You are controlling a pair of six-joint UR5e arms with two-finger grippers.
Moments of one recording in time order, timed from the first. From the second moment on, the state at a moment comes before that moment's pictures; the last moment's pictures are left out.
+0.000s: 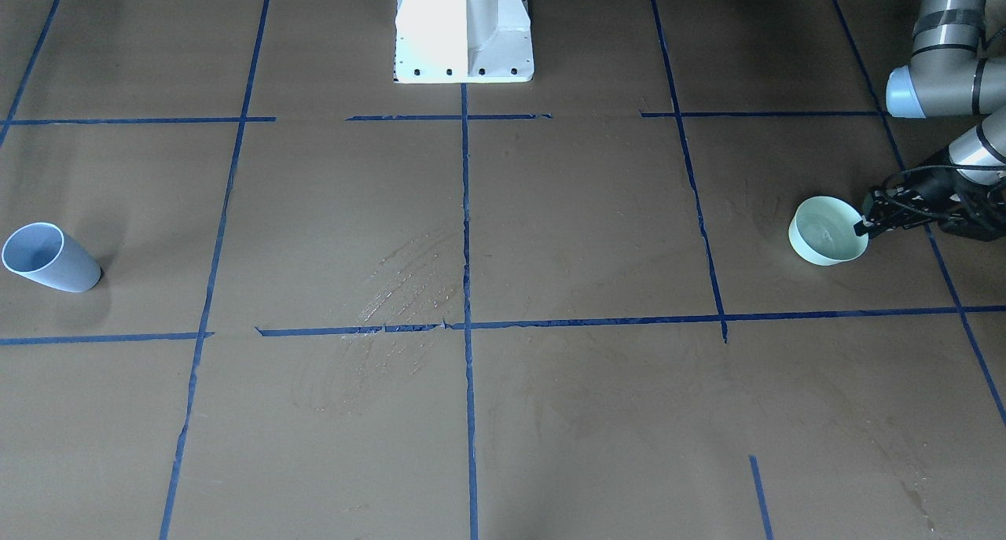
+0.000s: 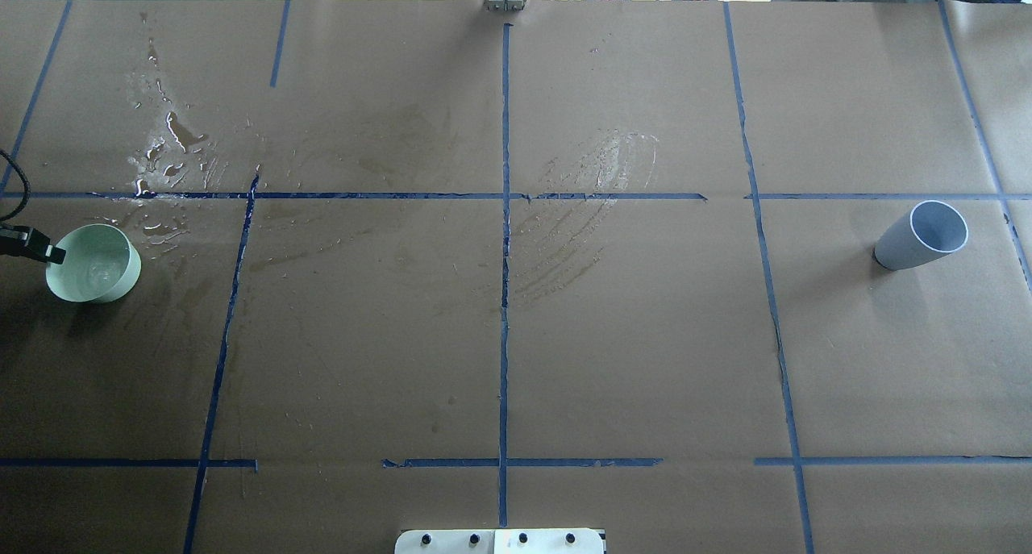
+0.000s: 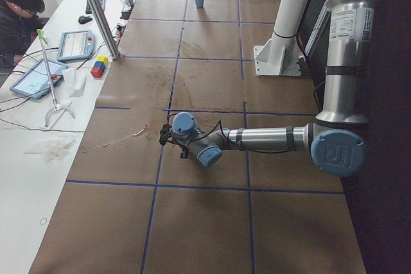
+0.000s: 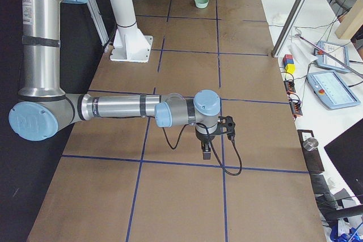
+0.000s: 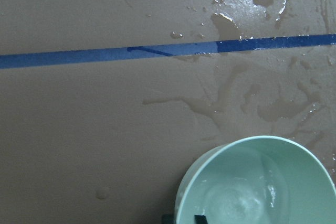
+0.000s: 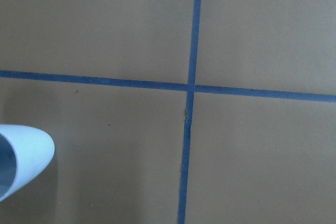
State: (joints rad) left arm -1.12 -1.56 -1.42 -2.41 -2.38 -0.66; right arm 1.51 -1.64 1.70 -1.47 2.31 0.09
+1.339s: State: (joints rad) left arm -1.53 -1.55 -1.54 -1.74 -2.39 0.07; right arm 1.51 -1.64 1.71 -1.46 2.34 0.07
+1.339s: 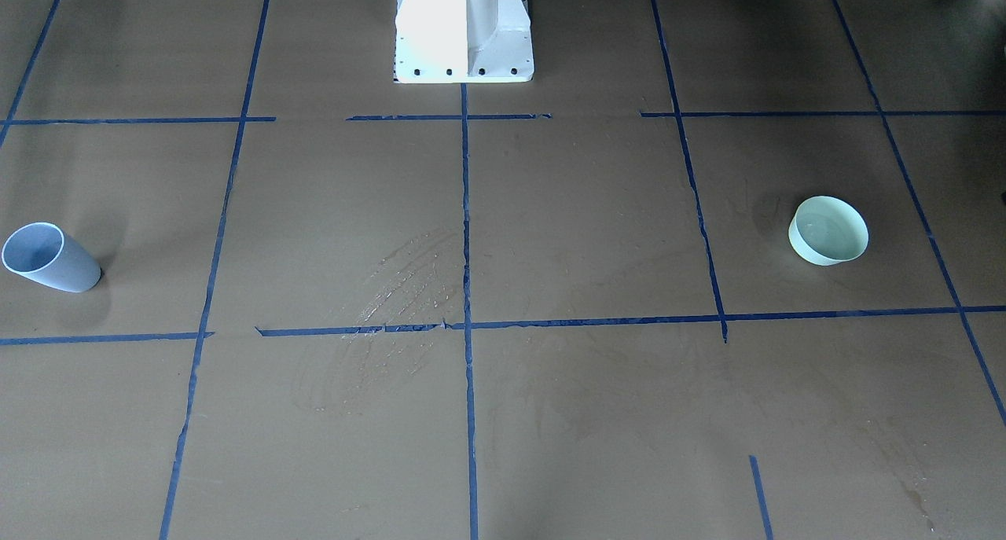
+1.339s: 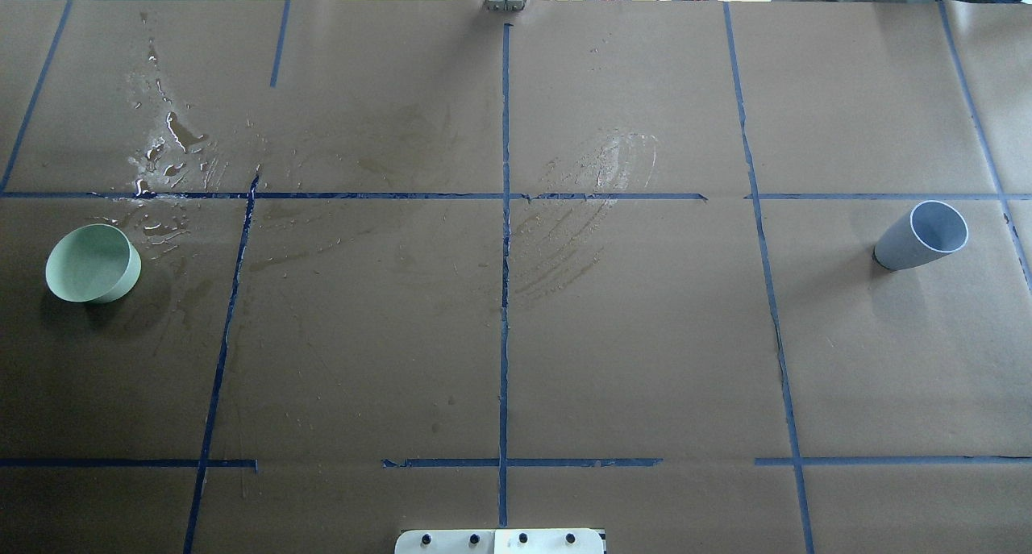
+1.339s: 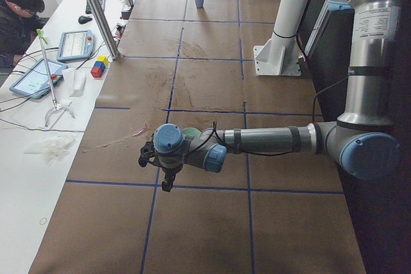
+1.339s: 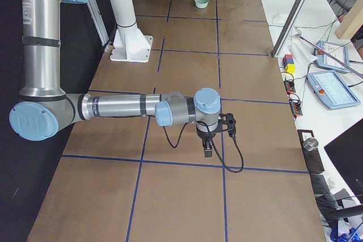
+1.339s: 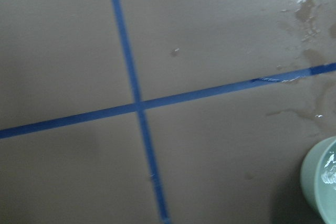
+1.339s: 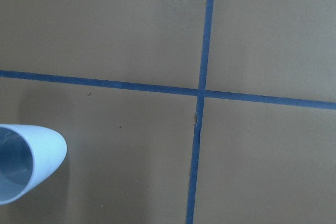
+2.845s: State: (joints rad) left arm -1.63 -1.48 -1.65 -1.55 -2.32 0.18; right arm 1.51 -1.67 1.69 -1.45 2.36 0.05
